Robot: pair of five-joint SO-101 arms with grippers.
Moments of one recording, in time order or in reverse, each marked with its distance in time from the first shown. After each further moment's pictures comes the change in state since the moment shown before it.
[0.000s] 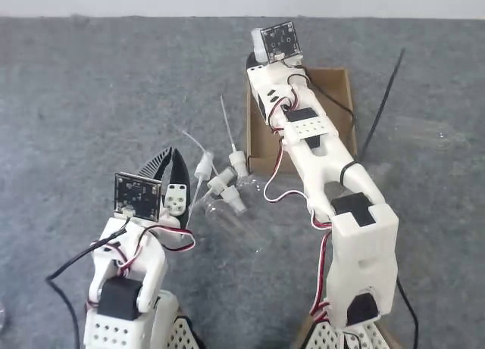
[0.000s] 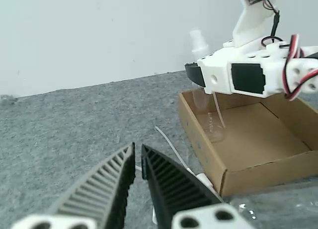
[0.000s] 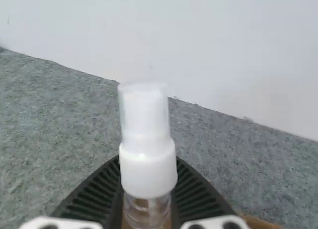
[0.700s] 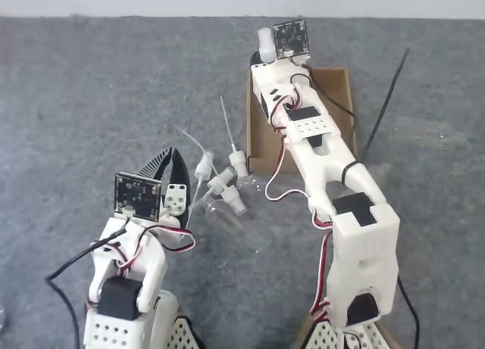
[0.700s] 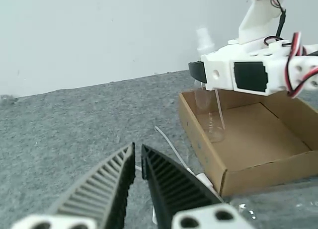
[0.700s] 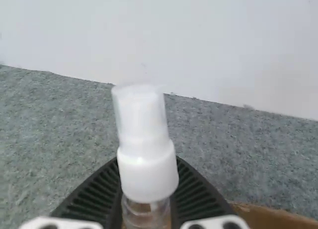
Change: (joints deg) left arm 0.0 0.0 0.0 0.0 0.0; right arm 0.5 0.0 -0.4 1.1 -6.5
